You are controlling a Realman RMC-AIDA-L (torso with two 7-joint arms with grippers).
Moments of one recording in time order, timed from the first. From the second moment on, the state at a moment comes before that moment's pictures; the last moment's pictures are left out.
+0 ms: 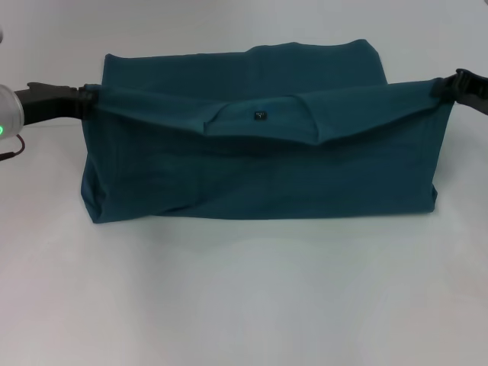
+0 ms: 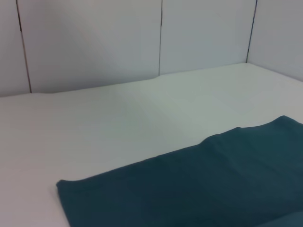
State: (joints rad) left arm -0.87 -1.96 0.65 0.44 2.07 0.76 -1.63; right arm 0.70 1.93 -0.63 -0.65 -2.14 -0.90 2.41
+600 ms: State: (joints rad) left arm -0.91 -1.98 0.67 0.38 2.07 0.65 -1.52; right arm 0.74 1.93 -0.71 -0.58 -2.14 -0.76 2.39
